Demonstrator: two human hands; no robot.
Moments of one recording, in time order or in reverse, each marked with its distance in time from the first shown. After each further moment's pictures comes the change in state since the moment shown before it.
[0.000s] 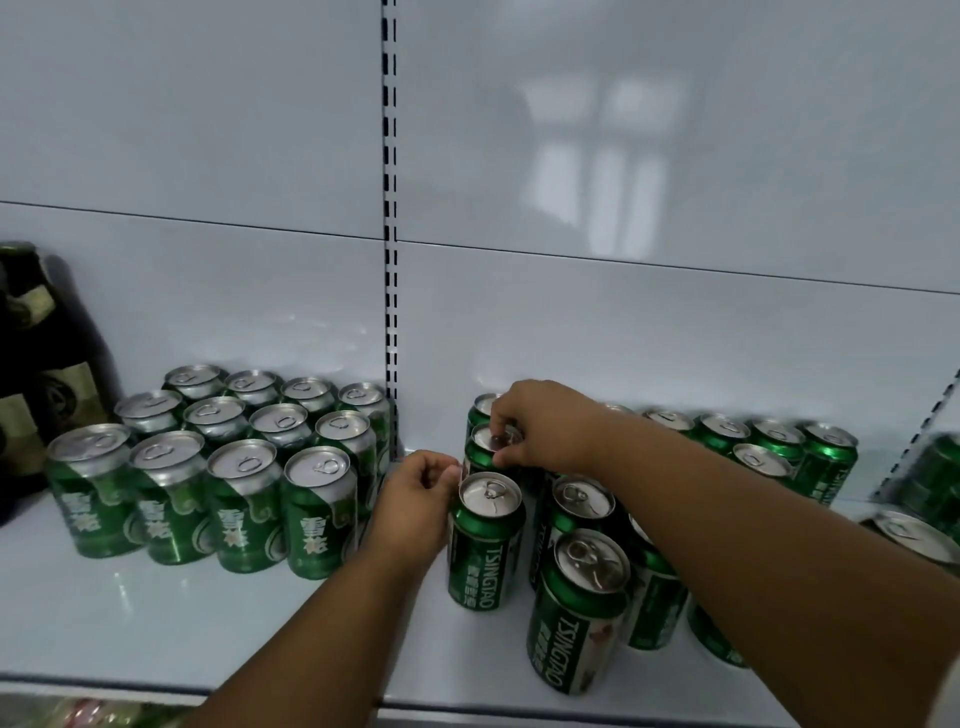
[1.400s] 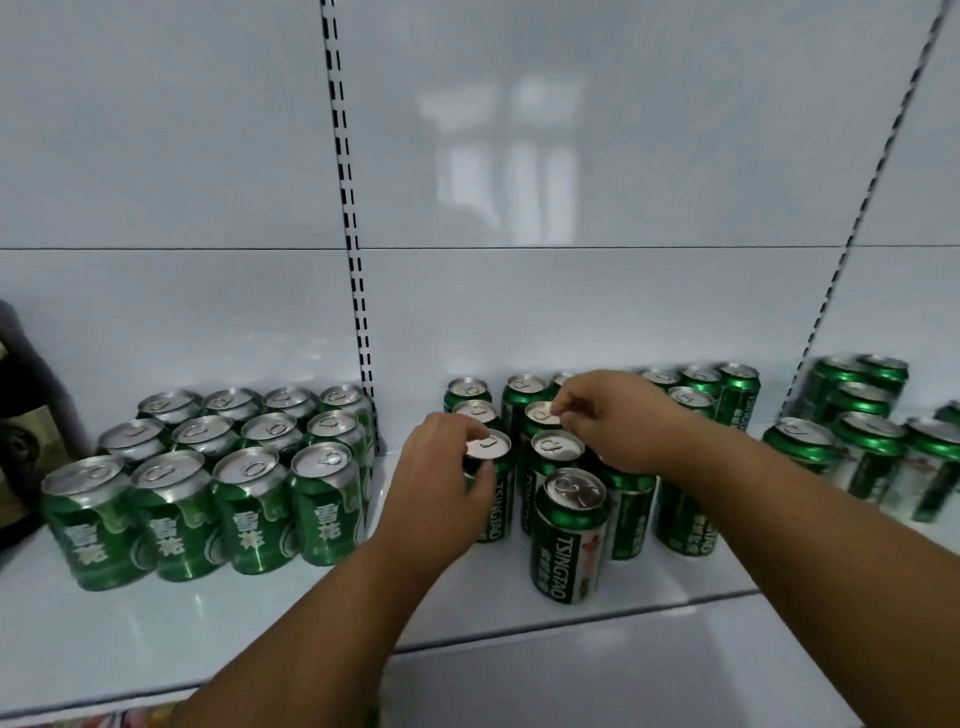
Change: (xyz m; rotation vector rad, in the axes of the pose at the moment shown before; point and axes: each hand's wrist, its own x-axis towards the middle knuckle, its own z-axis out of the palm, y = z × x) left_hand -0.068 0.056 -0.015 0.687 -0.184 0.769; right_hand -0.112 -0.019 -0.014 0.183 0.228 0.371
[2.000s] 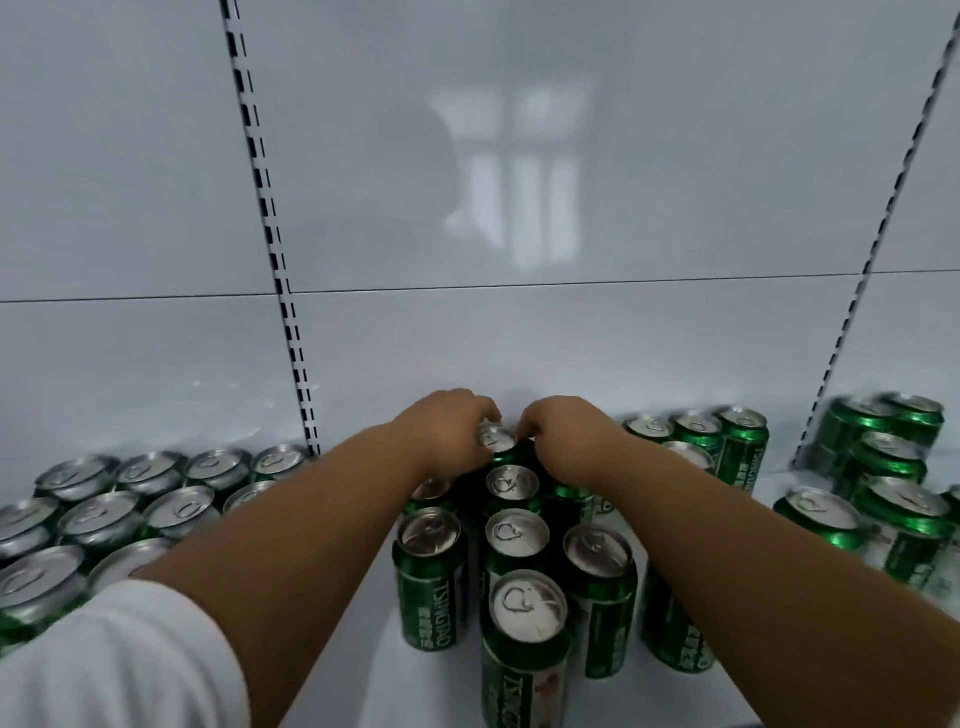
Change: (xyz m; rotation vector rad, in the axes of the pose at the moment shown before) left_hand 0.173 -0.010 0.056 0.487 -0.649 0.029; right_hand 0.092 0.041 0.003 -0.107 -0.100 0.101
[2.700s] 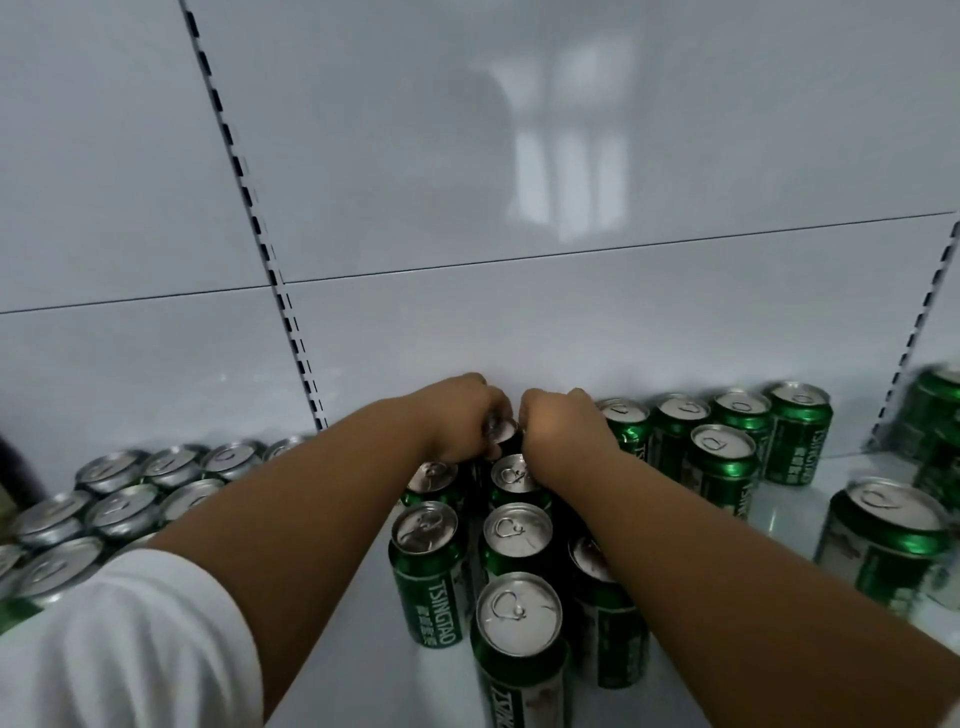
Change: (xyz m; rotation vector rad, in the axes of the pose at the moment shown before) left_hand 0.022 -0.002 0.004 0.110 -0.134 0.004; right_hand 0.028 0.012 0.046 -0.048 0.179 -0.042
